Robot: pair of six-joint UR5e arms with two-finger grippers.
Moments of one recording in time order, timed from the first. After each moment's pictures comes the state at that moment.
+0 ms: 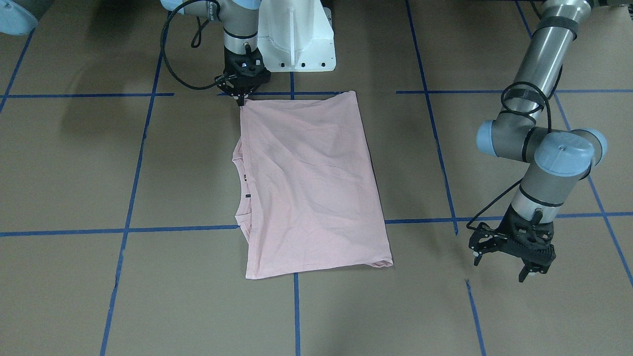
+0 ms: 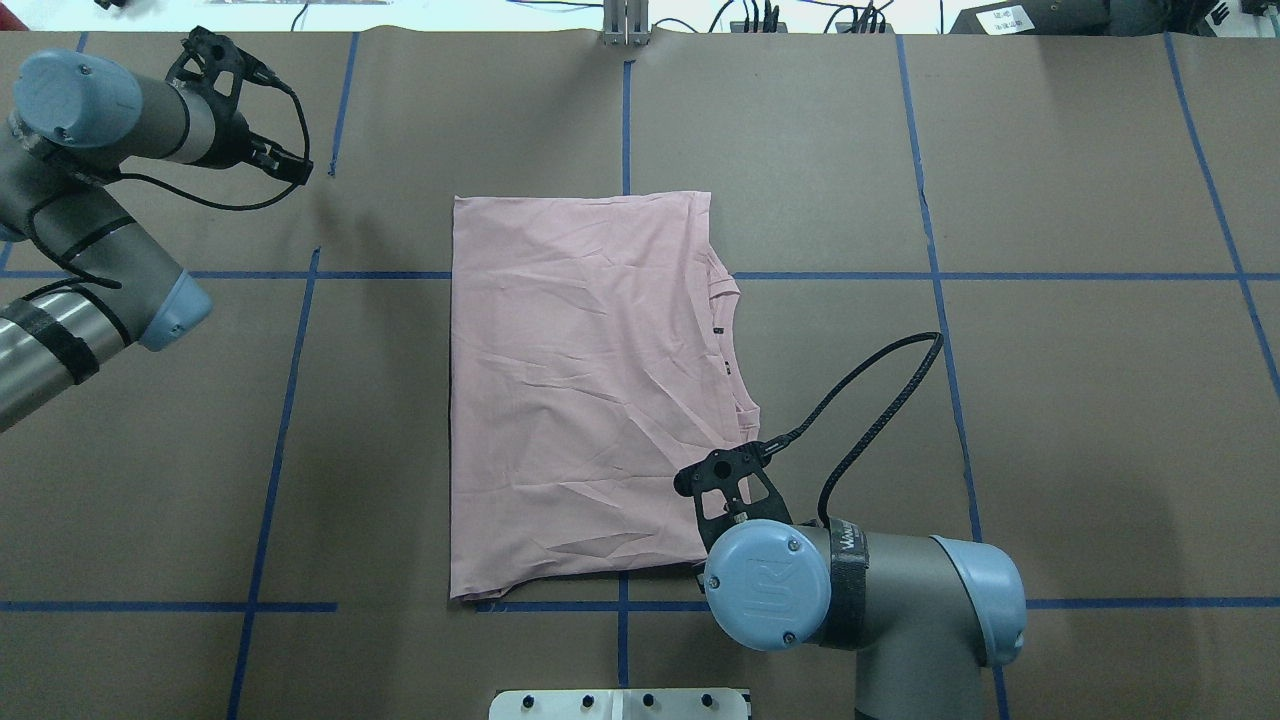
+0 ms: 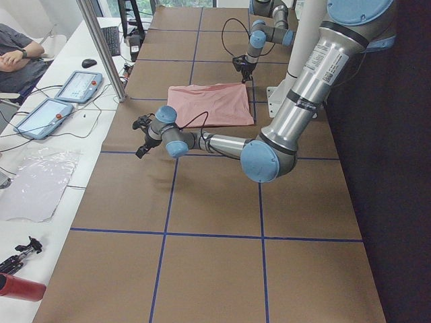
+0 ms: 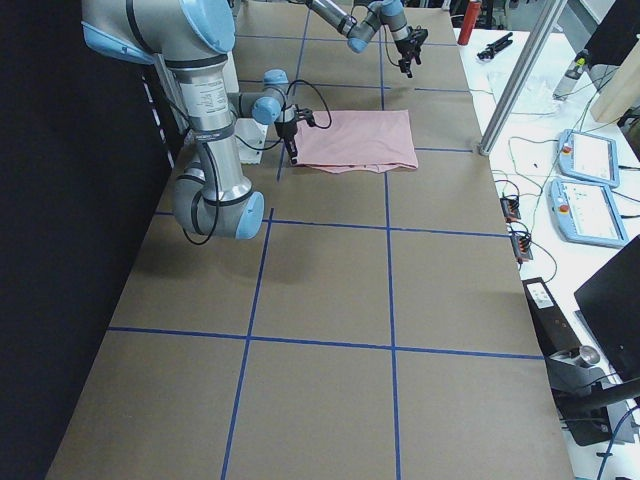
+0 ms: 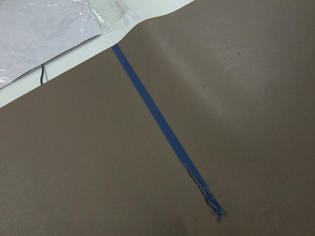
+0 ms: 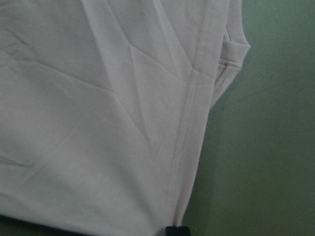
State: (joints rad) left arm -0.97 -2.09 -1.12 -2.45 -1.83 -0.42; right arm 0.17 -1.11 1.95 -1.79 1.51 1.13
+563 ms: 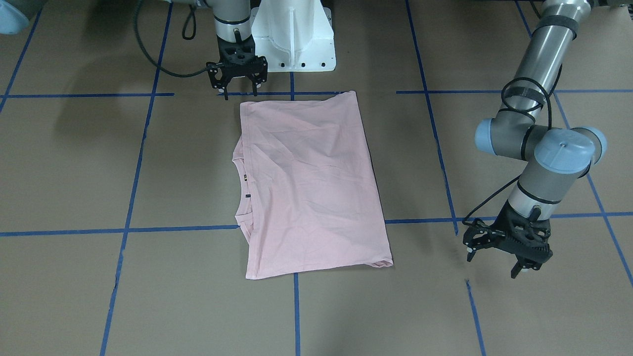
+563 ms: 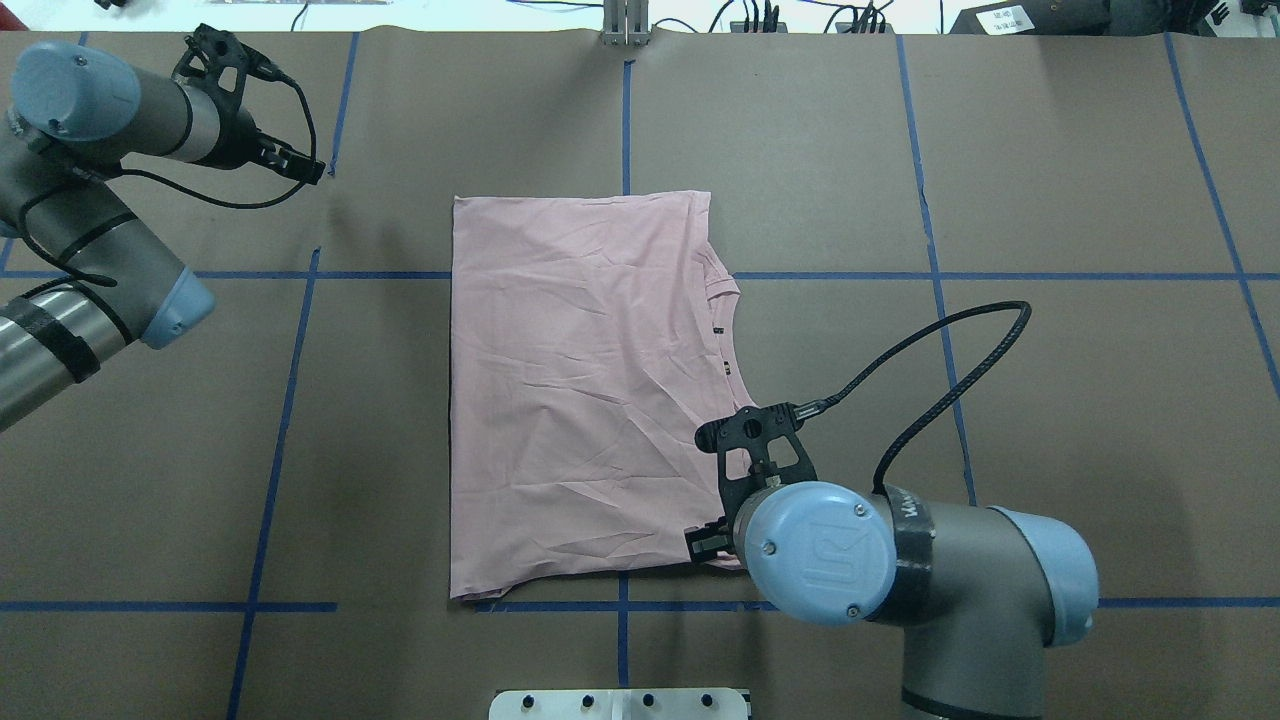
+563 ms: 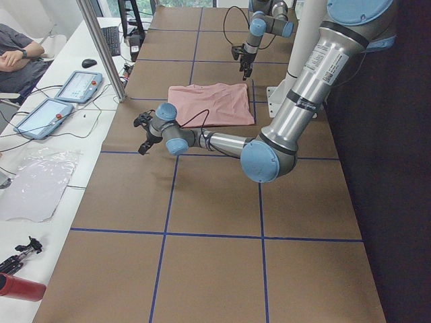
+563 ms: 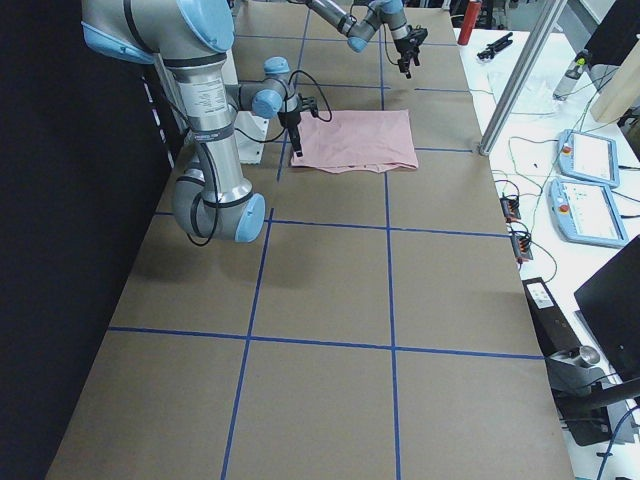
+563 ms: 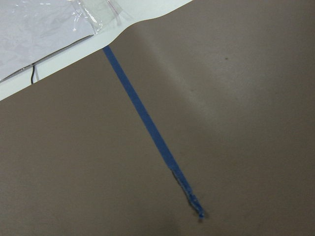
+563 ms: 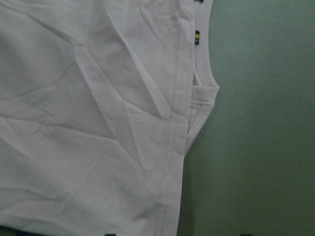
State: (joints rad) left arm -0.97 -2.08 -1.19 -2.43 -1.91 -0.53; right arm 0.24 -1.14 2.08 -1.72 1.53 1.19
